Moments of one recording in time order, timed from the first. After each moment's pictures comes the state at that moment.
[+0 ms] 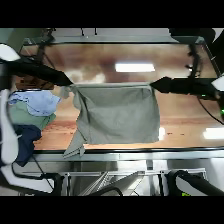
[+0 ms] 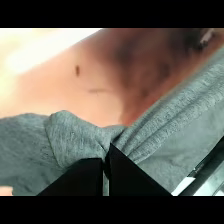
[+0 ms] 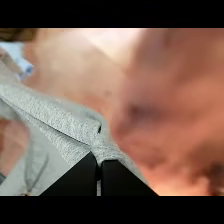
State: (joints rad) left arm -0.01 -1.68 1.80 0.96 -1.50 -1.04; right arm -0.04 -1.23 1.18 -0.67 1.08 1.12
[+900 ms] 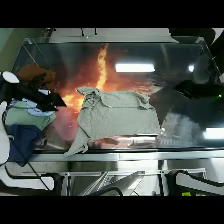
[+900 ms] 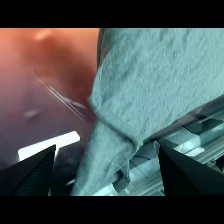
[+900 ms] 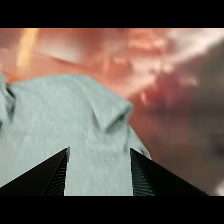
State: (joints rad) left arm 0.22 -1.55 1.37 1.00 -1.59 -1.29; right arm -0.43 -1.35 1.21 -0.74 1.20 1.10
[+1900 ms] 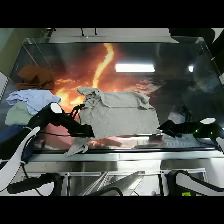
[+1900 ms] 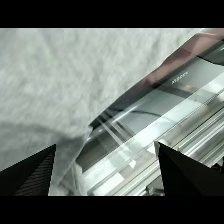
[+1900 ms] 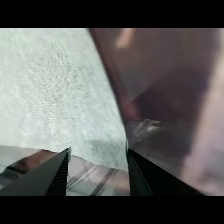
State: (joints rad) left arm -0.22 -1.43 0.89 0.95 -1.29 -1.24; right arm -0.41 -1.30 0.58 -0.79 1.09 1.03
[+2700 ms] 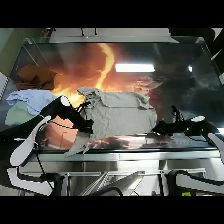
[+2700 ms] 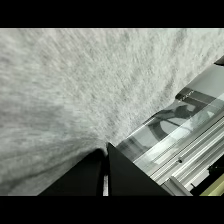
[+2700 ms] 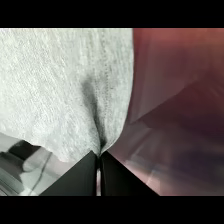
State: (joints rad) left arm -0.21 -1.61 1.05 0.95 -1.35 -1.24; right arm -0.32 -1.39 0.60 -0.70 1.10 0.93
